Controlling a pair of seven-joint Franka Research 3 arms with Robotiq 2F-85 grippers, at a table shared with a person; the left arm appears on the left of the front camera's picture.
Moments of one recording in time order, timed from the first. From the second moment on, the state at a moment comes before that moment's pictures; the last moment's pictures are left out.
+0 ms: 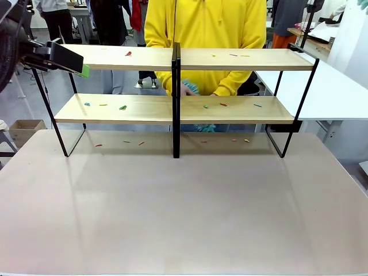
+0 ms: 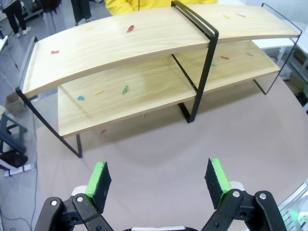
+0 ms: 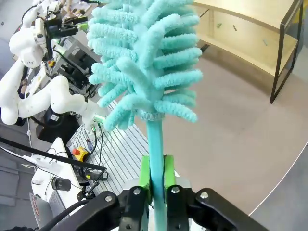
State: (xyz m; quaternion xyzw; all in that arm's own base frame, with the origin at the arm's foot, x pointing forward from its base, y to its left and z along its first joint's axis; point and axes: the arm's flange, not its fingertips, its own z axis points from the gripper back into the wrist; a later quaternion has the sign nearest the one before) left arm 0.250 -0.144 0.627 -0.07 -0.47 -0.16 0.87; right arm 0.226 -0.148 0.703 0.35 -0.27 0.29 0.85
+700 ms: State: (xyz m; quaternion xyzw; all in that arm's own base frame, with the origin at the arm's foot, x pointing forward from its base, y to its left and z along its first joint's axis) left arm 0.250 -0.144 0.627 -0.07 -0.47 -0.16 0.87; right arm 0.237 -0.121 0.713 0.34 -0.26 0.31 0.85
